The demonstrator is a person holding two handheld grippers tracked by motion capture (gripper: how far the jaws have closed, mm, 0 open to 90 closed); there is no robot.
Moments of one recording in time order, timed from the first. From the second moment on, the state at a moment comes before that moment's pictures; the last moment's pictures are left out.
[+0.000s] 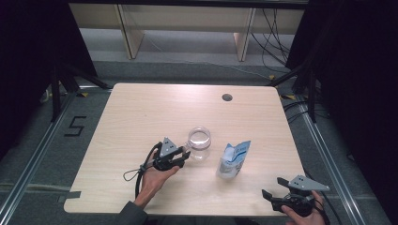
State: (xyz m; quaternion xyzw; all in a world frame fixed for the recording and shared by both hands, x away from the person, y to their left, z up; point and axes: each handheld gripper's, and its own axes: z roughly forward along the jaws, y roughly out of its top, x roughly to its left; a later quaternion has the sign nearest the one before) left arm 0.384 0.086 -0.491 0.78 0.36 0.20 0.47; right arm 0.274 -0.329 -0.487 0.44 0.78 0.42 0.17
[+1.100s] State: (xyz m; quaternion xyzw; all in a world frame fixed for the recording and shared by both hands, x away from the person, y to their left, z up) left arm 0.347 0.103 -0.490 0.82 0.27 0.15 0.49; right arm 0.273 -0.327 -0.486 0.44 0.78 0.42 0.16
